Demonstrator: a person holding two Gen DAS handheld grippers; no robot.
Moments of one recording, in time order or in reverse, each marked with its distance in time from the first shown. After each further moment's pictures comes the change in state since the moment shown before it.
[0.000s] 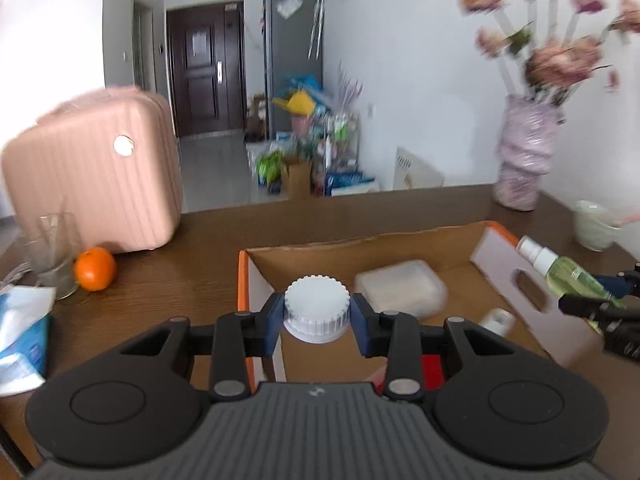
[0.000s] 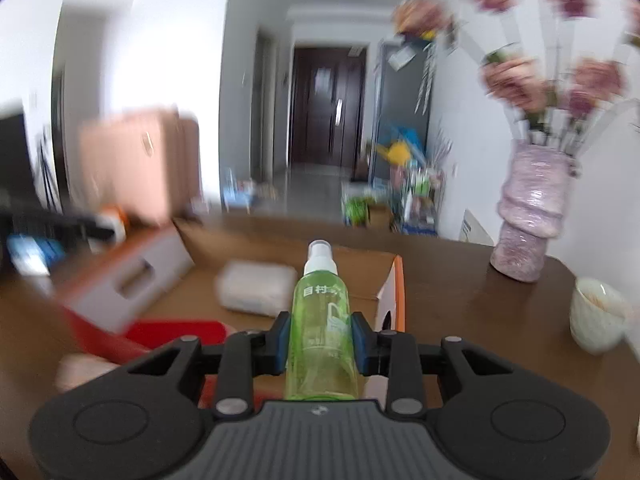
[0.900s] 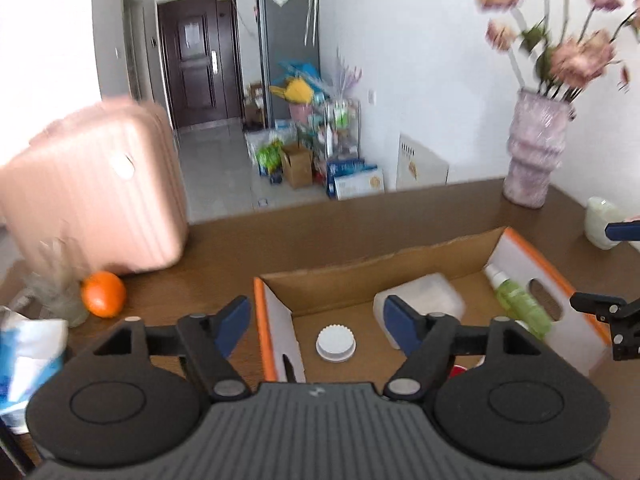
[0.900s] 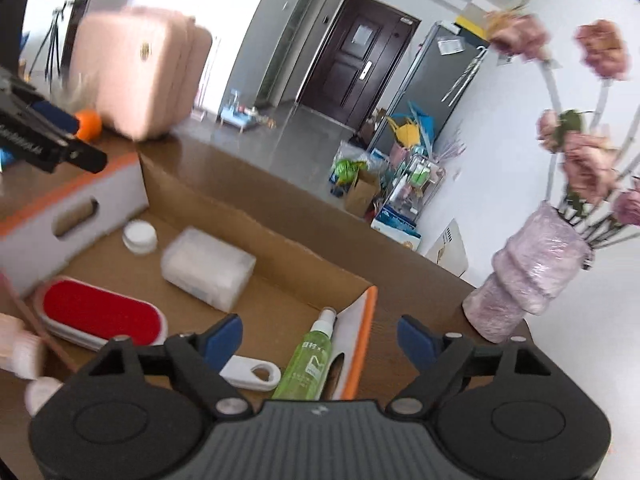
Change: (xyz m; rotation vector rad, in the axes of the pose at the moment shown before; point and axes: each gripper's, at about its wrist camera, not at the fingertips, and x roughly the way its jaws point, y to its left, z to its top) left arm -0.024 0.016 0.030 0.054 0.010 0.003; right arm -0.011 0.008 0.058 -0.204 0.083 -0.040
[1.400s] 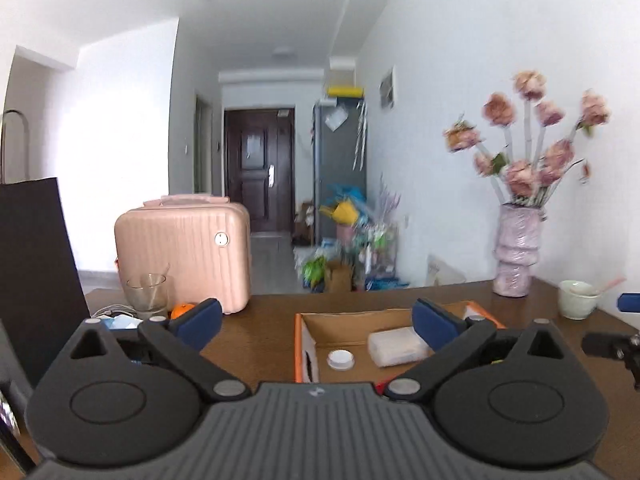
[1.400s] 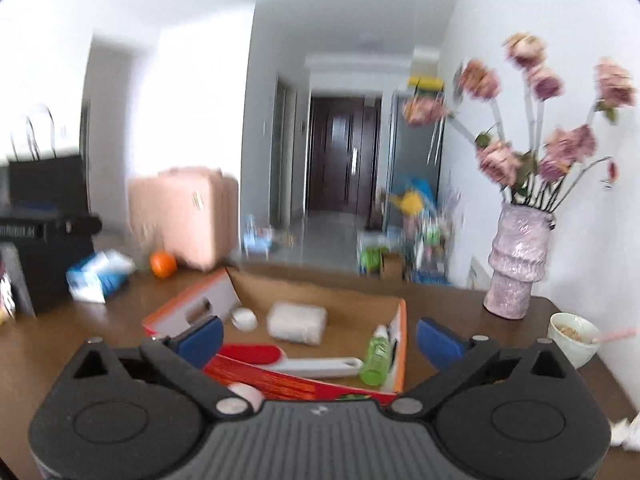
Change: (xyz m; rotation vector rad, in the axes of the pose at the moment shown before) left arm -0.199 -0.042 -0.115 -0.105 -0.399 0.132; right arm -0.177 0.027 -0.121 0.340 -0.413 0.113
